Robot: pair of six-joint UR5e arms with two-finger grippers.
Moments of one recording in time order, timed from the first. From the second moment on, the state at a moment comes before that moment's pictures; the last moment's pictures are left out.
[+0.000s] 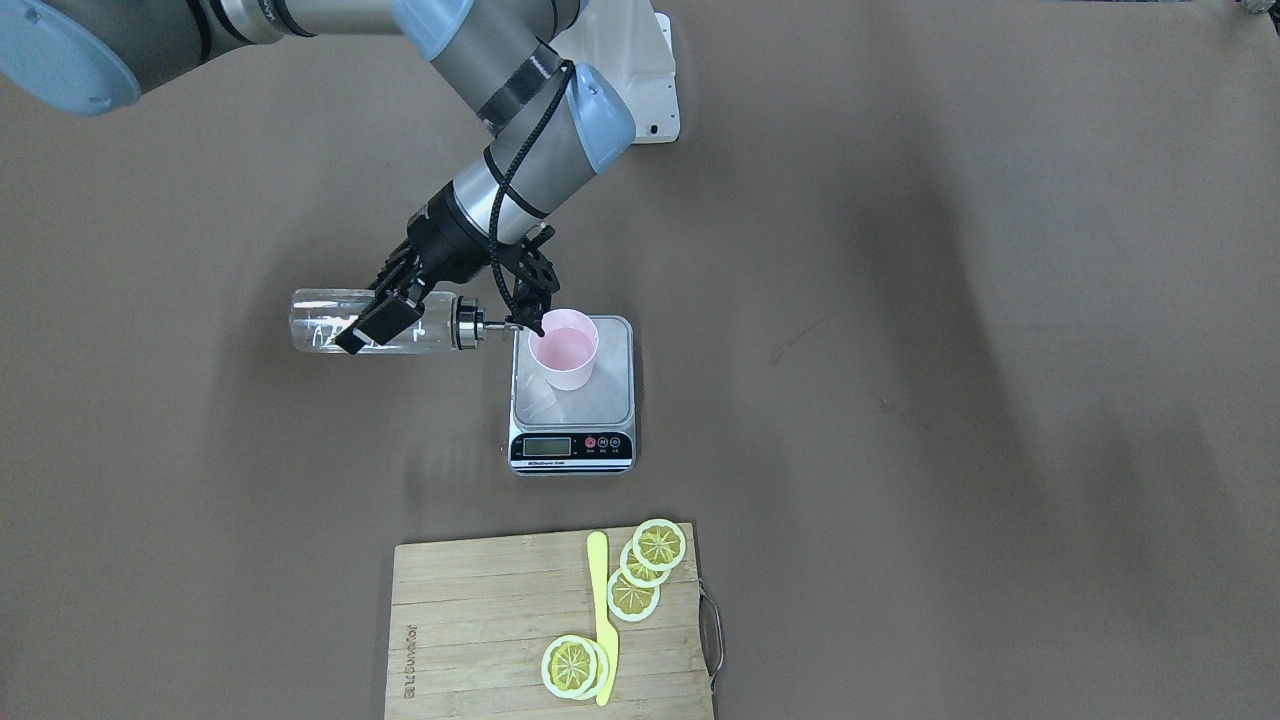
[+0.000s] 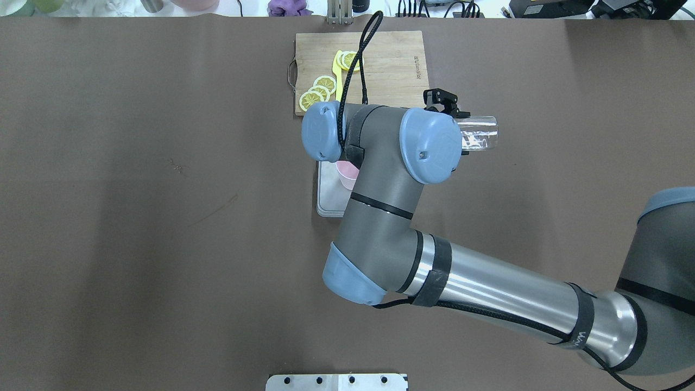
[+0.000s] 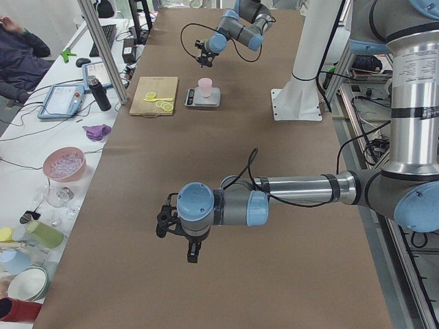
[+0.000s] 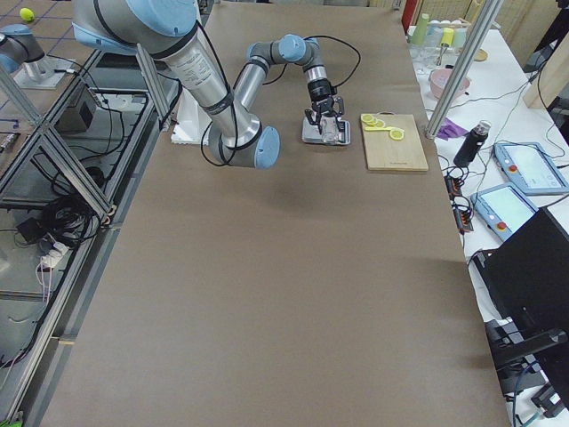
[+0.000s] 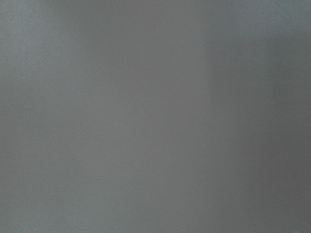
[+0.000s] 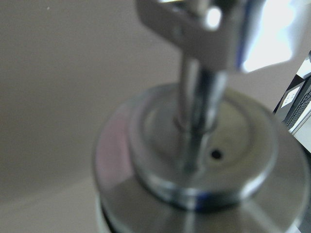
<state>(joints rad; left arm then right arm) -1.68 -1.49 -1.61 -1.63 -2.42 0.14 0.52 -0.62 1.55 -2.50 1.22 -0.16</state>
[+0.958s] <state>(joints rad) -1.68 -1.48 -1.59 -1.63 -2.42 0.14 0.46 -0.54 1.47 -2.64 1.19 -0.07</state>
